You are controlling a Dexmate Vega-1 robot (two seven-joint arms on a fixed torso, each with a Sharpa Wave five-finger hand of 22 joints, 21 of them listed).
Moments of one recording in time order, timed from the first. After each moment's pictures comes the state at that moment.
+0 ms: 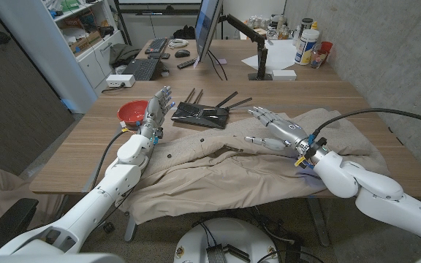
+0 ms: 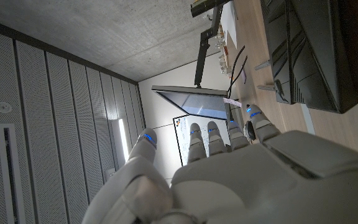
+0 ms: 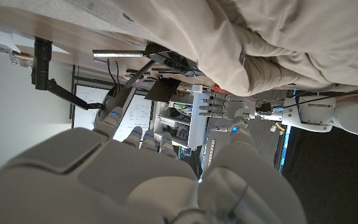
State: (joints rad) left arm 0.89 0.50 0.34 -1.35 -0.65 -0.36 0.02; left_hand 0.10 0.06 0.53 -0.12 0.18 0.13 -0.06 0.19 0.18 0.04 0.04 0.22 0.21 -0.05 0.10 0.19 0.19 0.00 0.18 0.31 0.17; right arm -1.27 -1.02 -0.36 -2.09 -0.57 0.03 -0.25; right_hand 0.25 -0.01 0.17 -0.05 0.20 -0.09 -0.05 0.18 0.19 -0.17 0.02 0.19 0.19 -0.17 0.00 0.19 0.20 -0.04 0.11 0.18 0.17
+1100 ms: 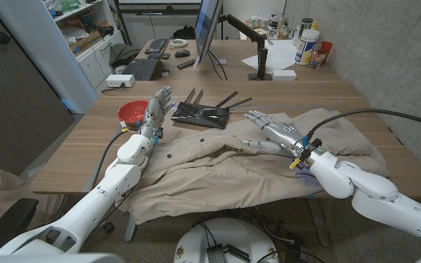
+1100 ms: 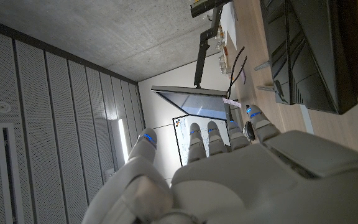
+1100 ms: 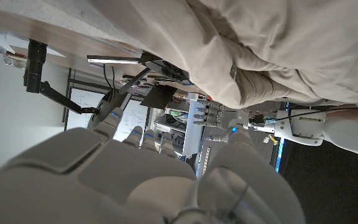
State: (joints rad) left arm 0.89 0.50 0.34 -1.35 -0.65 -0.35 0.01; left_hand 0.10 0.06 0.53 -0.12 0.18 0.13 -0.07 0.19 0.18 0.04 0.04 0.22 0.21 -0.05 0.10 0.19 0.19 0.00 0.18 0.30 0.17; right arm -1.24 -1.02 -0.40 -2.10 -0.62 0.00 -0.21; right_hand 0.24 0.00 0.17 -0.05 0.20 -0.09 -0.05 0.18 0.19 -0.17 0.02 0.19 0.19 -0.17 0.01 0.19 0.20 -0.05 0.11 0.18 0.17
